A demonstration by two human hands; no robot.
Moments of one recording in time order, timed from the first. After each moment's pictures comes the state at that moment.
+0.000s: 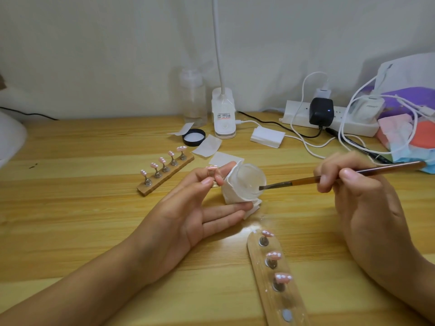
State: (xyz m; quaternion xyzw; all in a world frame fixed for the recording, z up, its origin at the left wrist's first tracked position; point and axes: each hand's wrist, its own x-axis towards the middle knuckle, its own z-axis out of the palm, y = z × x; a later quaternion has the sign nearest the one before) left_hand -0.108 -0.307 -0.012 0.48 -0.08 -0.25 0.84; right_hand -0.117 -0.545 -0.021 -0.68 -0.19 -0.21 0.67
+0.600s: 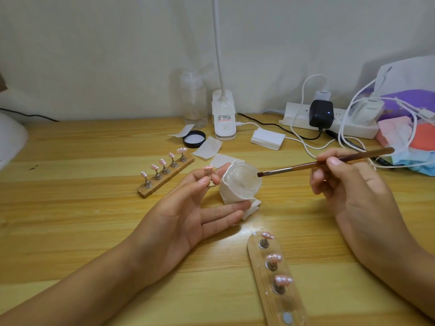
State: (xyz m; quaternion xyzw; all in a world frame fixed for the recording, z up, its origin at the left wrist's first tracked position) left_hand -0.105 -0.304 -0.015 0.45 -0.07 -0.27 0.85; right_hand -0.104 -0.552 -0.026 -0.64 -0.06 -0.15 0.75
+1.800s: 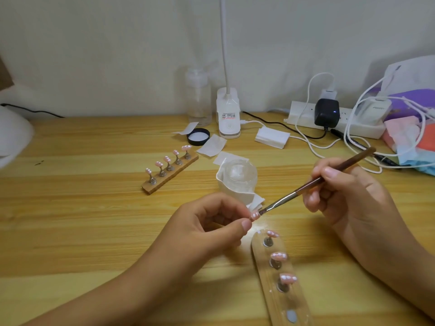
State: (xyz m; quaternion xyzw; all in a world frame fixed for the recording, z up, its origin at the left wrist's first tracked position) left_hand -0.126 -0.314 -0.023 0.70 -0.15 -0.13 0.69; right_hand -0.115 -0.540 -0.017 -0.59 -0.08 -0.06 0.80
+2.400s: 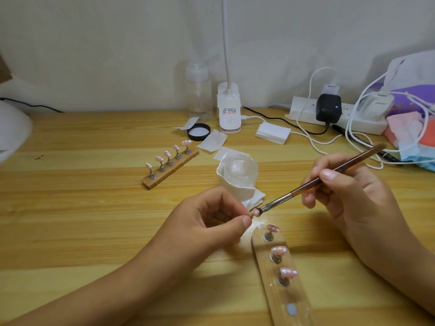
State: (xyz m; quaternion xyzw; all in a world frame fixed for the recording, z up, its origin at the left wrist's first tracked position) left_hand -0.126 -0.312 -0.024 0.71 -0.15 -0.13 0.67; right_hand -0.117 -0.544 -0.019 -0.65 -0.13 -0.07 0.74
